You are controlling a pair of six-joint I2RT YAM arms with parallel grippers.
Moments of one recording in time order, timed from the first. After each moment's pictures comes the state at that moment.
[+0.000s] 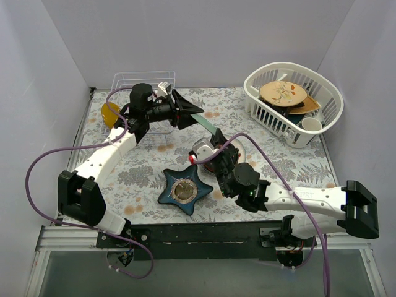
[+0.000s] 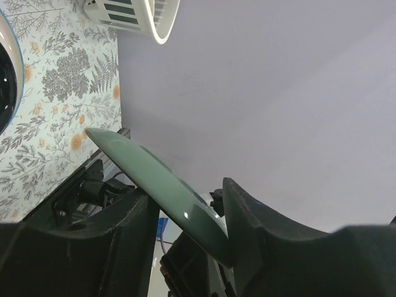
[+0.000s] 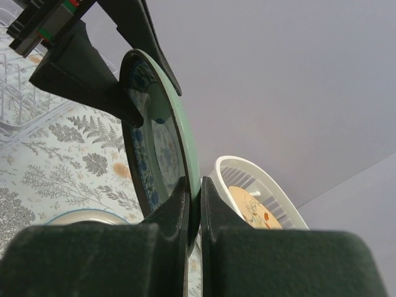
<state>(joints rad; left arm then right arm) -0.38 1.48 1.28 -0.06 0.82 -1.37 1.32 1.22 0.80 0.76 0.95 -0.96</state>
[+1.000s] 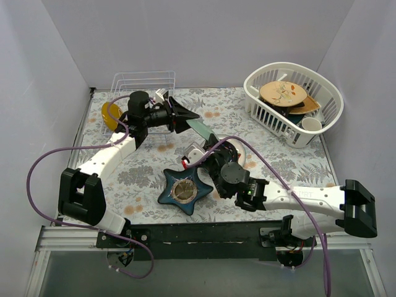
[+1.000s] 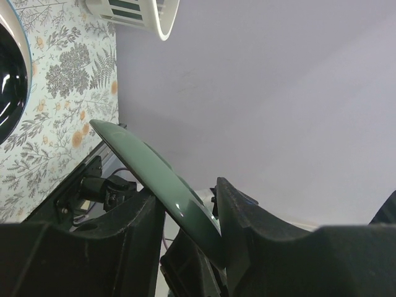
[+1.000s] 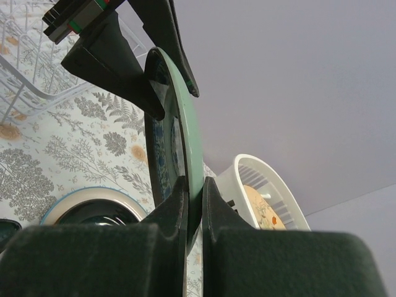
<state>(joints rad) -0.34 1.48 1.13 0.14 0.89 -1.45 1.33 1.24 0.84 0.51 0.89 -0.86</state>
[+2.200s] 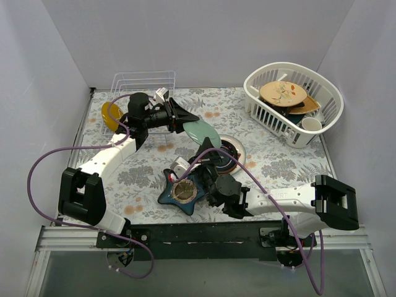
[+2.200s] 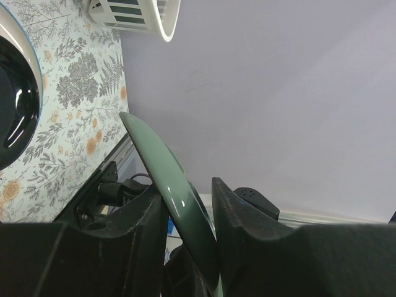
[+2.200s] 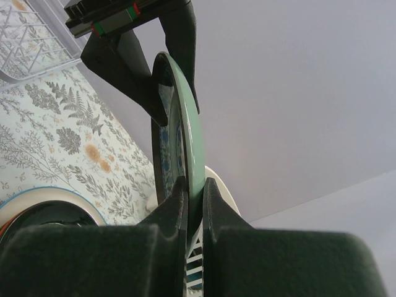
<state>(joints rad) -0.34 1.48 1.10 0.20 0.89 -1.38 1.40 1.42 0.77 0.93 0.99 -1.29</state>
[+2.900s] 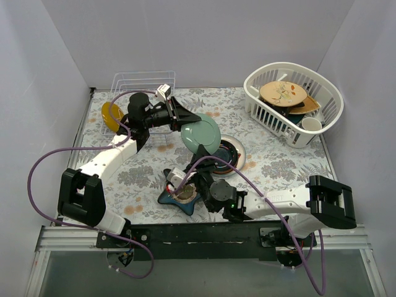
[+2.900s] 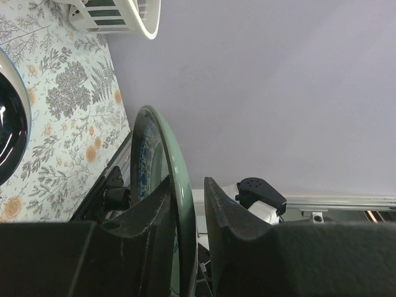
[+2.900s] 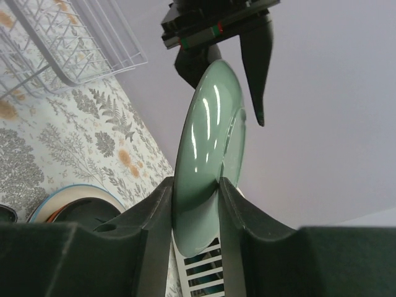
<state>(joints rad) -0.35 1.48 1.10 0.29 0.91 -1.36 1.44 1.44 0.74 0.90 0.94 -1.21</state>
